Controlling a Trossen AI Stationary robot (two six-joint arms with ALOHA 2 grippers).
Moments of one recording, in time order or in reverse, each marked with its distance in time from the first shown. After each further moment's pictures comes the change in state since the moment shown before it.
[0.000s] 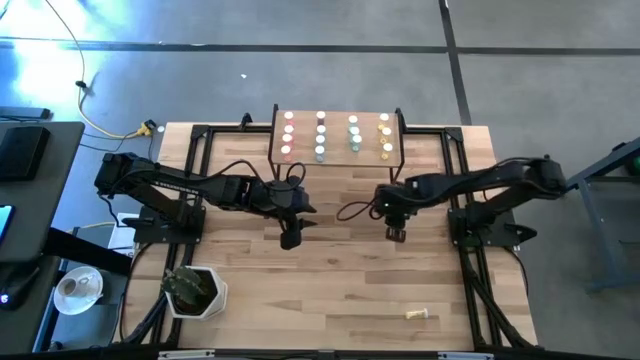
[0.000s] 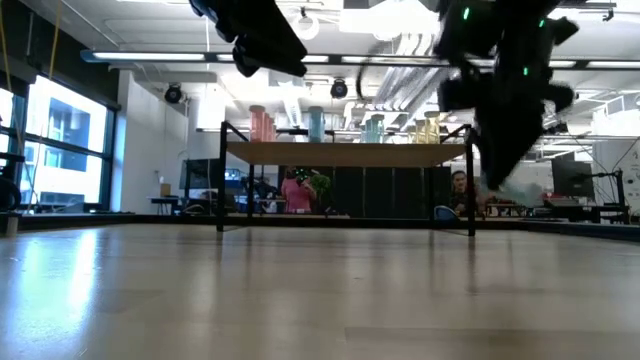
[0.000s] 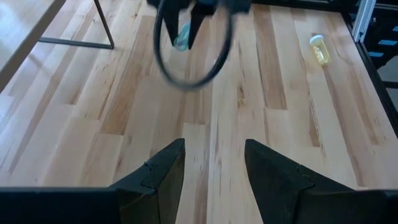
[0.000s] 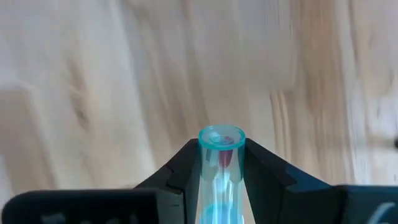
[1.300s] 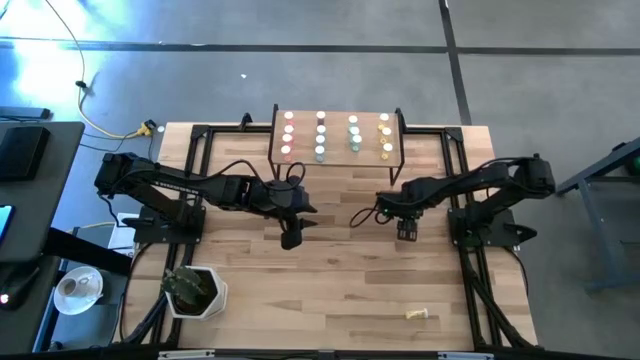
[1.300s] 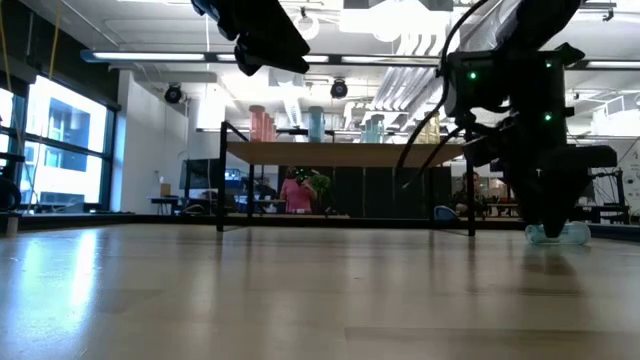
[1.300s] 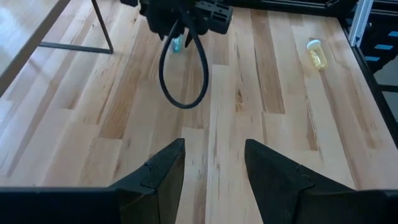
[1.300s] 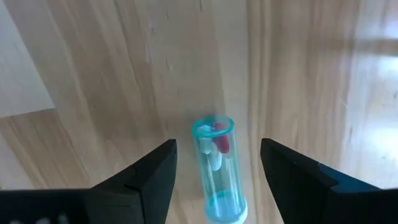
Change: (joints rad) left arm 0.000 0.000 0.000 0.015 0.003 0.000; right arm -0.027 0.088 -0.079 -0.121 0.104 -0.049
